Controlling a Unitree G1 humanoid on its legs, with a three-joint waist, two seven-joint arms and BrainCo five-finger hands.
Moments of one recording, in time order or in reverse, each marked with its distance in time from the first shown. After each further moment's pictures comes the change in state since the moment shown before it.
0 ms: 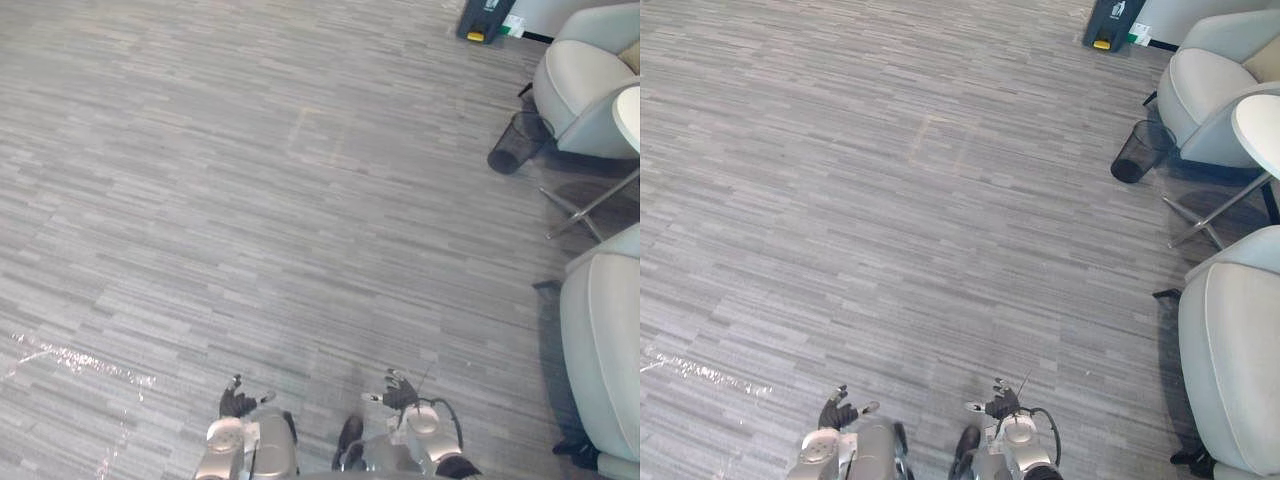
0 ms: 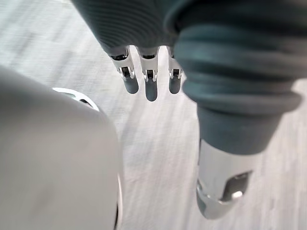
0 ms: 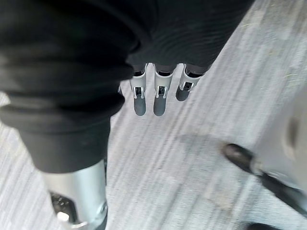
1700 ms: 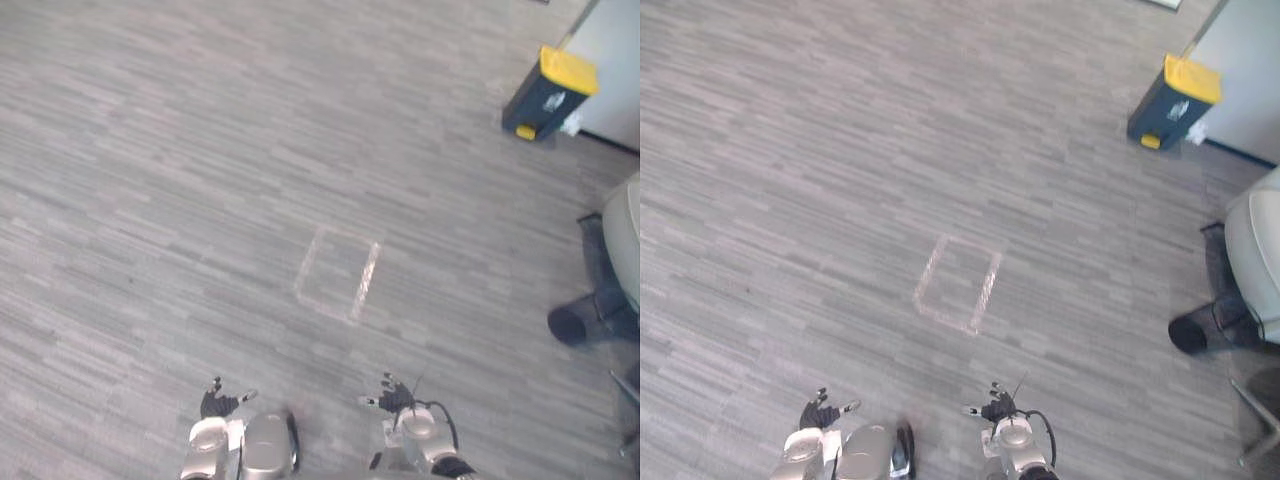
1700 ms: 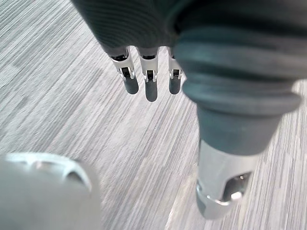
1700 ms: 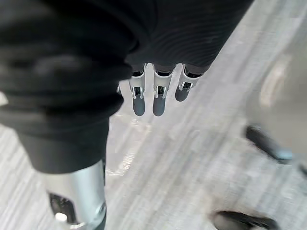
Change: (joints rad) left arm 0.014 0.037 0.063 0.086 -0.005 0.041 0.001; right arm 0.033 0.010 -0.023 0.038 -0.013 0.009 0.004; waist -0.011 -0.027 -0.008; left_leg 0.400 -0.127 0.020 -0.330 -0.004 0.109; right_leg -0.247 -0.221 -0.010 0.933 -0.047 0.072
